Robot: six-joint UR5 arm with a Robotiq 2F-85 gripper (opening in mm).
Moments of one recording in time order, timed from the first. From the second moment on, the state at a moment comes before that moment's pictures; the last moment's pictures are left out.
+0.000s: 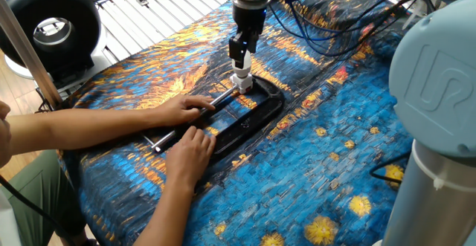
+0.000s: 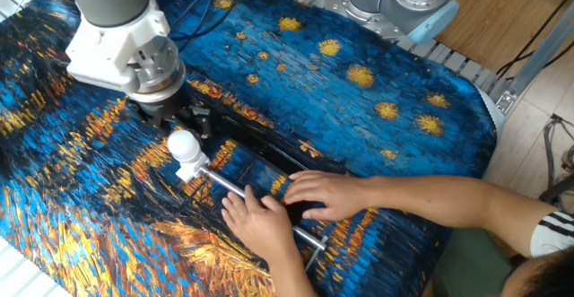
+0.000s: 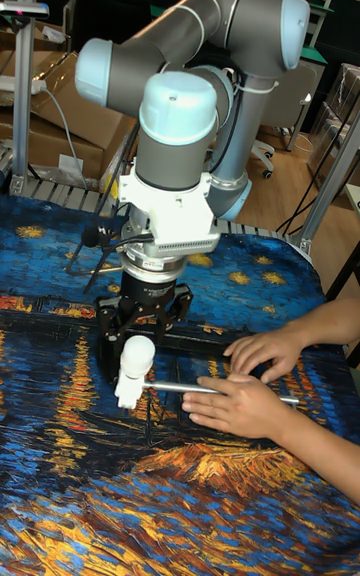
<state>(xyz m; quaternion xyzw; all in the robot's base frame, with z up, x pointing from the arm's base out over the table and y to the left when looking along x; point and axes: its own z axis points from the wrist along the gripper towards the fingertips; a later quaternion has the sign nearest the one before) 0.587 -0.028 0.098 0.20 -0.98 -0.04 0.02</state>
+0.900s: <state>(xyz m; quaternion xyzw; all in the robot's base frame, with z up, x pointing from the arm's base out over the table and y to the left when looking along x) 0.604 -0.028 0.133 0.42 -0.91 0.00 0.01</state>
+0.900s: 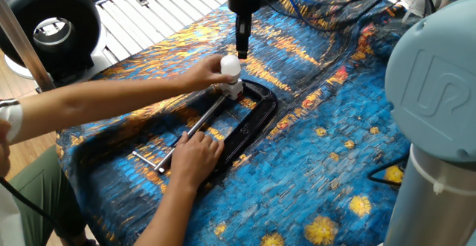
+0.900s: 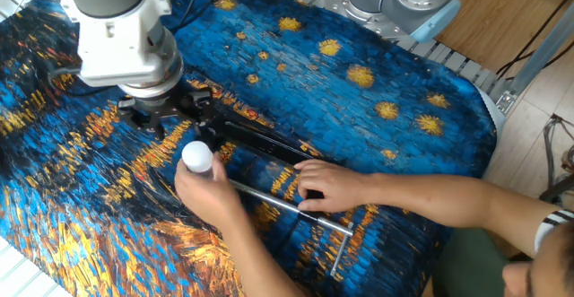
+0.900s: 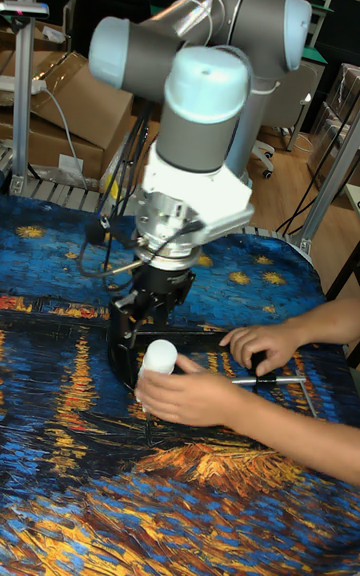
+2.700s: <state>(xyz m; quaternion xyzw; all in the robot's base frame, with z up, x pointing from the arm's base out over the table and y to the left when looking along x) 0.600 -0.041 0.181 -0.10 -0.99 -0.03 -0.01</state>
